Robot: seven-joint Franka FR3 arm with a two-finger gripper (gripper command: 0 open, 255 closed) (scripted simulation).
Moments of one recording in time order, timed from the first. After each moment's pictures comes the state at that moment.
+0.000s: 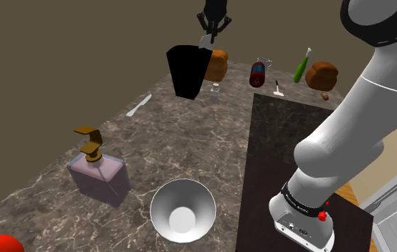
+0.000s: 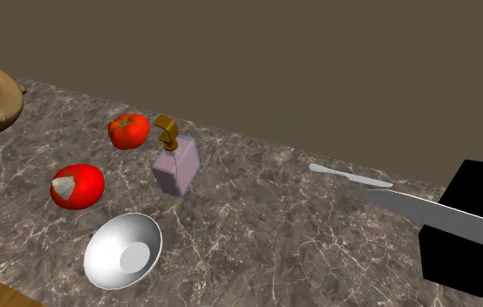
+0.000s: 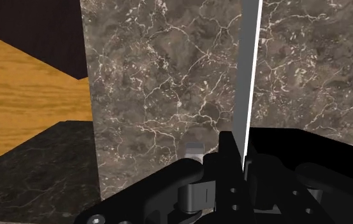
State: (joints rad) arm -0.43 0.00 0.30 -1.50 0.02 1.49 0.98
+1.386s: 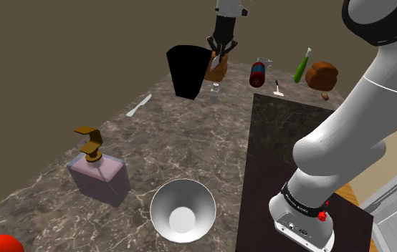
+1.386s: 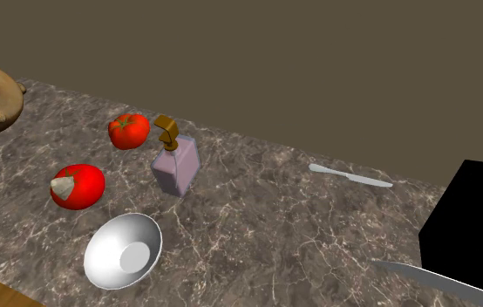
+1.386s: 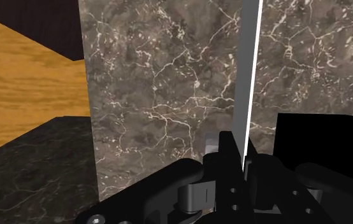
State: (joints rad) arm -0.49 -0.02 0.24 -1.74 0.02 1.70 0.85
